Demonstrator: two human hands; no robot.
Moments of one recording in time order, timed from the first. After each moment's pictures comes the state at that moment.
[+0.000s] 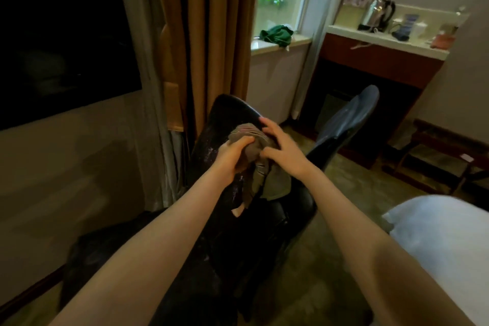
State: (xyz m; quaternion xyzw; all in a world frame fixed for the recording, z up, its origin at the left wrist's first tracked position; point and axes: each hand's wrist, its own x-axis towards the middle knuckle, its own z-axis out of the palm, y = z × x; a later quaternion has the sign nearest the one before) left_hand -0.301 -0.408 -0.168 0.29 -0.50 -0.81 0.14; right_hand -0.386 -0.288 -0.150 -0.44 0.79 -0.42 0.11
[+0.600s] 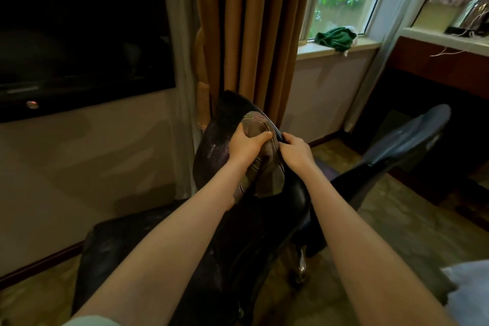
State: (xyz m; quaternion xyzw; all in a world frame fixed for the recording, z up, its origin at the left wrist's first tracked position) left_hand -0.373 -0.401 -0.155 0.39 -0.65 -0.57 0.33; right_hand -0.470 -0.323 -0.157 -0.30 0.83 -0.42 0.22
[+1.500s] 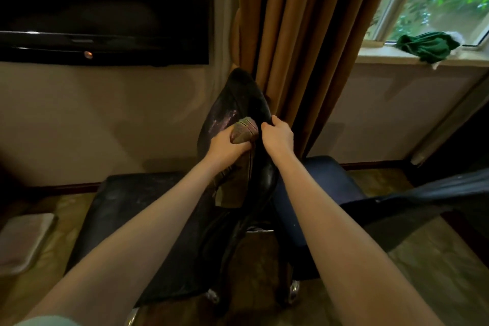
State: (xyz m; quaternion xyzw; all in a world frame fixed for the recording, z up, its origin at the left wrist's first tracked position) left_hand -0.394 -0.377 -0.186 0.47 -0.69 -0.45 0.32; right_hand -0.517 -0.356 -0.164 -0.39 0.74 -0.45 0.30
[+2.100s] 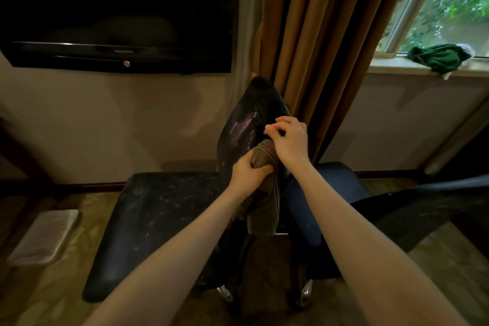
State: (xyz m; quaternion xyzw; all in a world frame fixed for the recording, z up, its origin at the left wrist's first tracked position) left_hand -0.365 -0.300 -0.193 0.45 -0.64 -0.49 0.38; right_hand -0.482 -0.317 -0.161 -0.57 0.70 -0.42 0.09
